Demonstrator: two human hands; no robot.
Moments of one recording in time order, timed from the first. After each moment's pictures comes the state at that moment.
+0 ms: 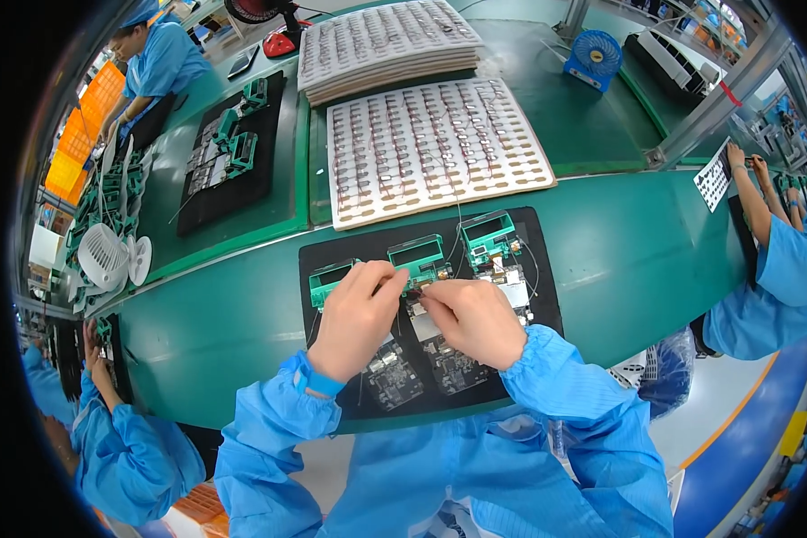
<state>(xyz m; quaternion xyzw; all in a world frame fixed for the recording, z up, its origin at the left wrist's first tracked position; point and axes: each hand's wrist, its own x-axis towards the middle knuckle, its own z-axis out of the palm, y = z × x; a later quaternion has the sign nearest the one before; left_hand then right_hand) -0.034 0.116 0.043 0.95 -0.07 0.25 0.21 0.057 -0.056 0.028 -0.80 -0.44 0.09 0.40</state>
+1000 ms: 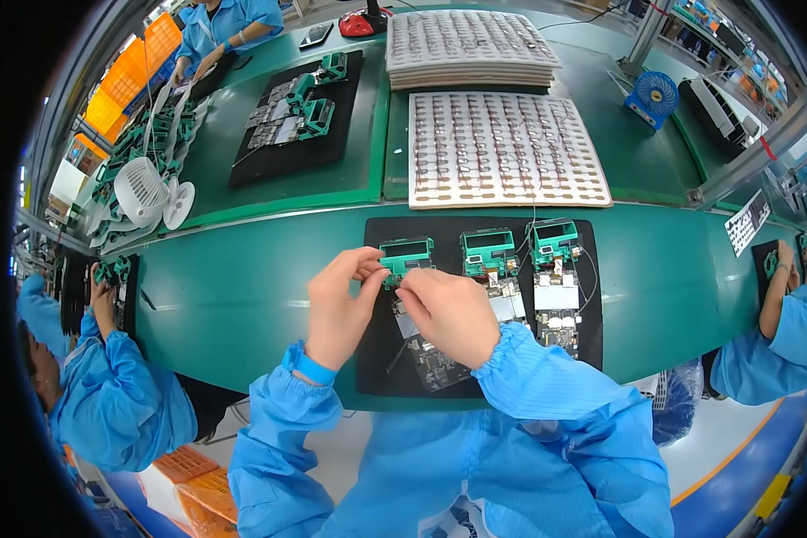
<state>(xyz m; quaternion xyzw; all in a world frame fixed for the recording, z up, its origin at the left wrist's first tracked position) -0.097 0.156 0.042 0.84 0.20 0.30 0.42 0.004 0.020 0.035 -0.75 -0.51 0.06 0.42</state>
